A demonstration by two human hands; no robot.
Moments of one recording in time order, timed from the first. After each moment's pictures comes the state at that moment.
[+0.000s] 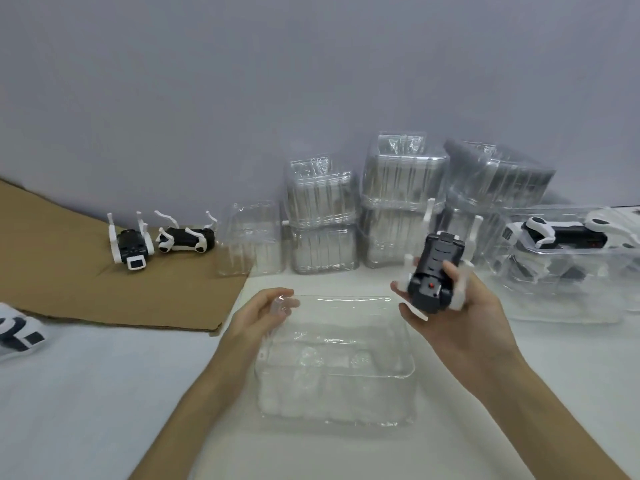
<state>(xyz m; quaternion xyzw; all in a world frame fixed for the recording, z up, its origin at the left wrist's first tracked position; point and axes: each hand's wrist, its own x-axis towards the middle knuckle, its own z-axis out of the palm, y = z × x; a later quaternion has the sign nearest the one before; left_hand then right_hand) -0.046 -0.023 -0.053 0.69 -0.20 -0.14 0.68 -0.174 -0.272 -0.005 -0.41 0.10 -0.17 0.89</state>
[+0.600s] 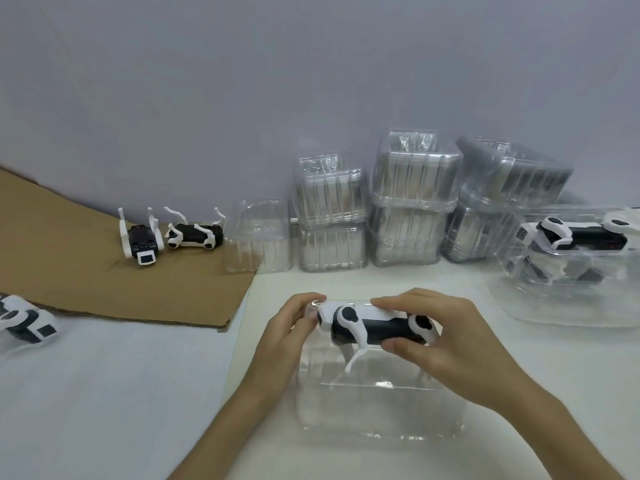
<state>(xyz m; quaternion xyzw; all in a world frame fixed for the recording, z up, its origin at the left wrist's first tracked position) -0.077 -0.052 -0.051 0.72 -0.23 -0.09 0.65 -0.185 -0.262 -0.010 -0.90 -0.03 -0.21 0.37</state>
